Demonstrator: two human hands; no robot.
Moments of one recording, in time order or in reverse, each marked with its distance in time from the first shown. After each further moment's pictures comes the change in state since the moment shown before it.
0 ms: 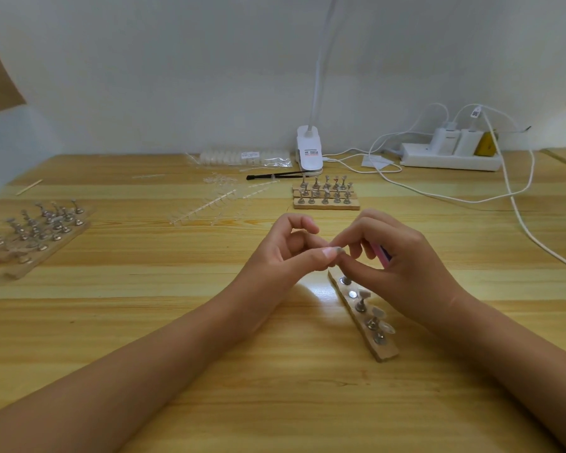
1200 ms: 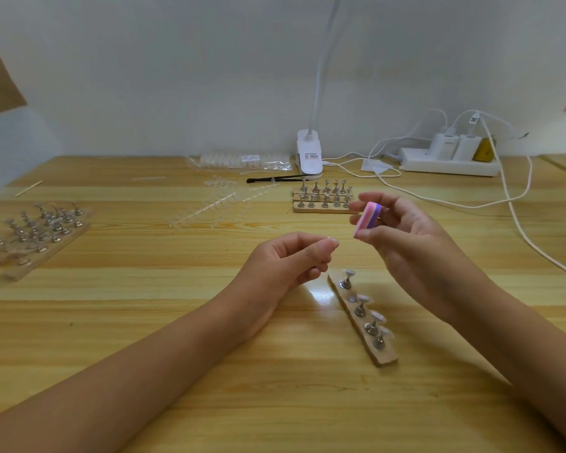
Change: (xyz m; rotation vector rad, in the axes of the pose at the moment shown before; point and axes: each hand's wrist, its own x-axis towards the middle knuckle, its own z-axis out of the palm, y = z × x) left_hand 0.005 0.000 0.000 -0.080 0.103 -0.152; right_hand 0.010 0.005 -0.013 0.870 0.105 0.602
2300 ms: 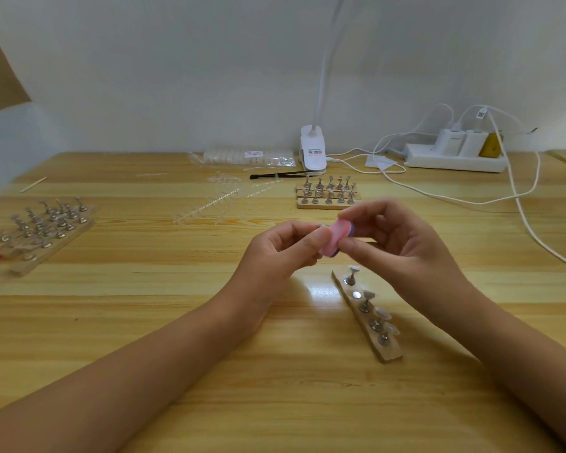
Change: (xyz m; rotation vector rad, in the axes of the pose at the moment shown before) left_hand -0.002 -0.002 -0.003 0.122 0.101 0.132; right_hand -0.011 0.004 0.019 -0.208 -0.095 -0.272
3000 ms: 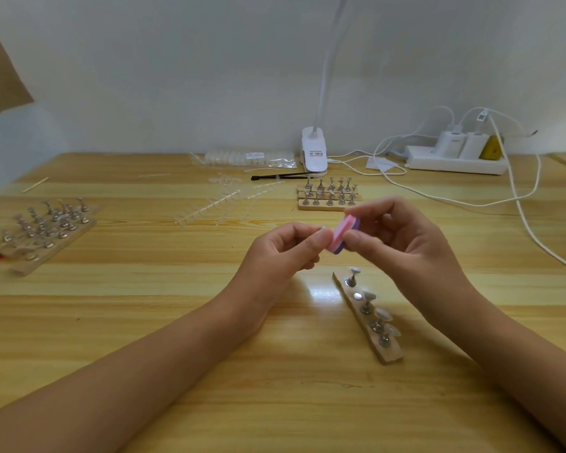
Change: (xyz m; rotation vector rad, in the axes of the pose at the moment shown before) left_hand 0.000 0.000 0.000 0.044 -0.019 -0.002; right_hand -0.001 -0.004 0.002 0.003 0.085 0.039
